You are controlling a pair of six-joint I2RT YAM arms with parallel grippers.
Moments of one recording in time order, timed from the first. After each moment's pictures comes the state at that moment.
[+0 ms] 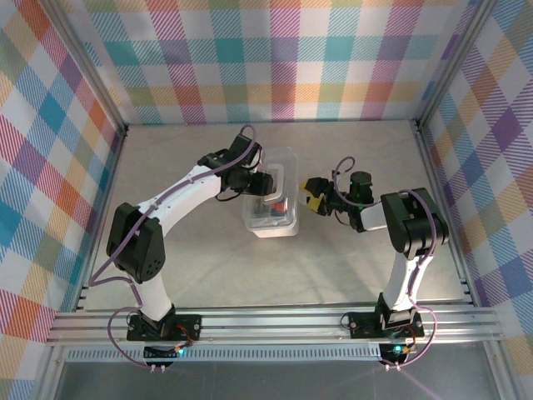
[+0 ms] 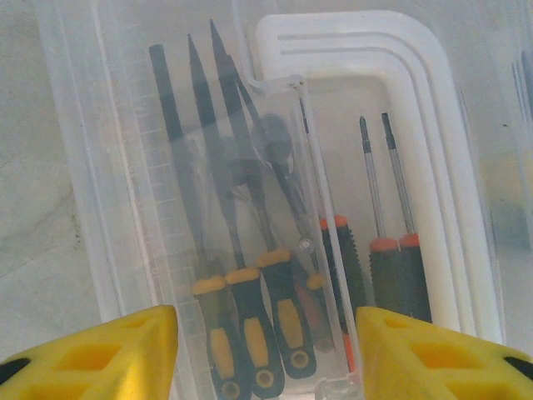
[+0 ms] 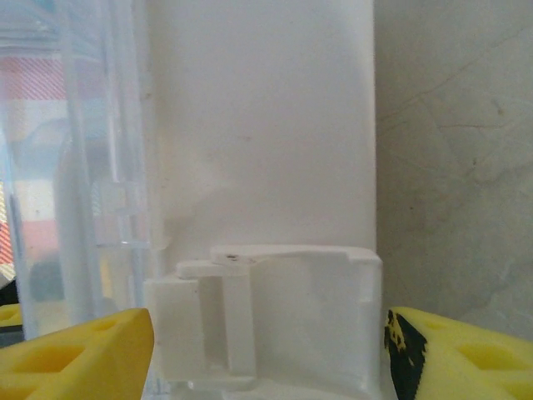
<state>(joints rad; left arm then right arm) -0.57 1.78 1.49 -0.72 0.07 -0.38 0.20 1.90 0.71 0.84 -0.91 1.20</state>
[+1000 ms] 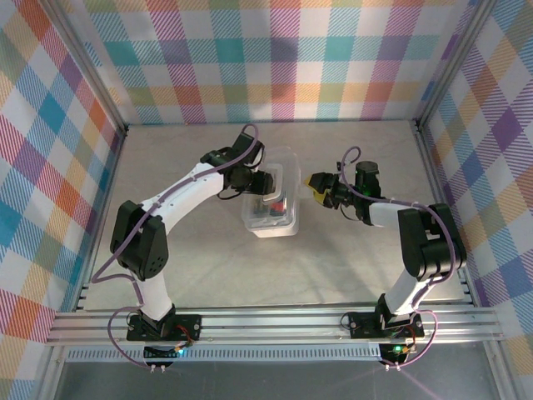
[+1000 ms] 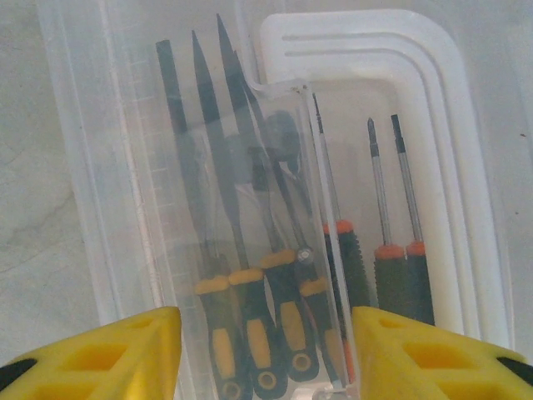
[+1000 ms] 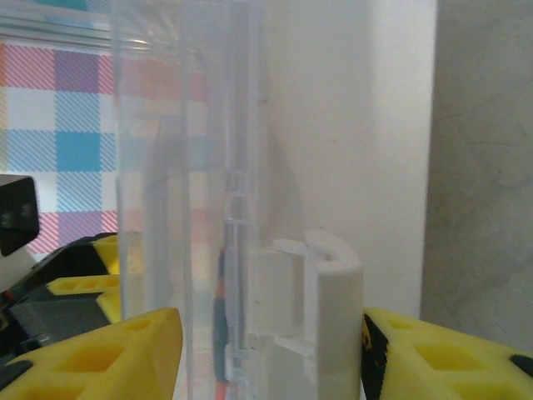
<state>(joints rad) -0.58 1.81 1.55 -0.77 0.05 -0.39 0.18 1.68 0.76 0.43 -0.85 1.01</state>
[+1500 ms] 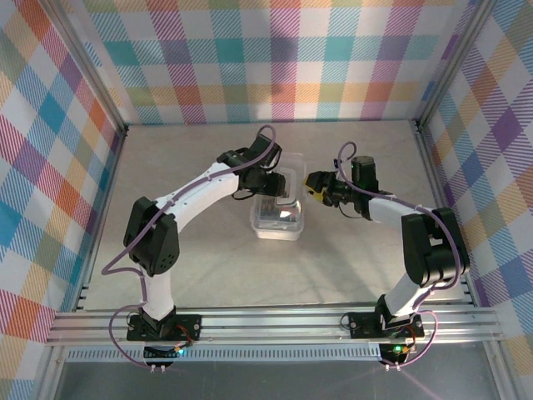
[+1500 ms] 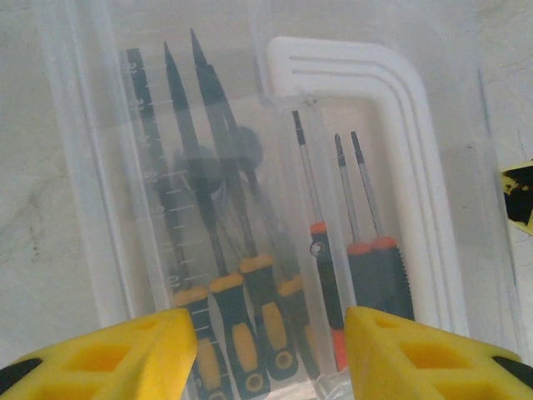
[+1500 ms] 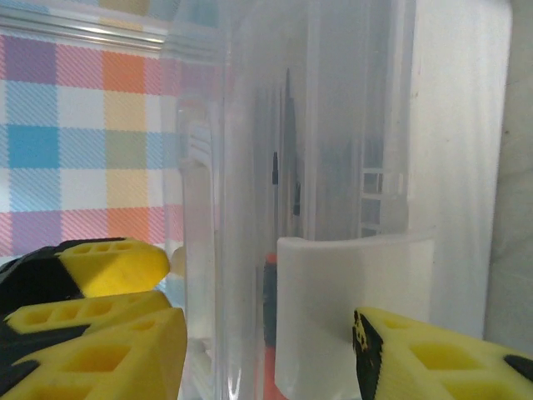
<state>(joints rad) -0.66 1.90 1.65 -0.80 -0.02 -0.43 0.22 1.64 0.84 0.20 -0.78 0.91</state>
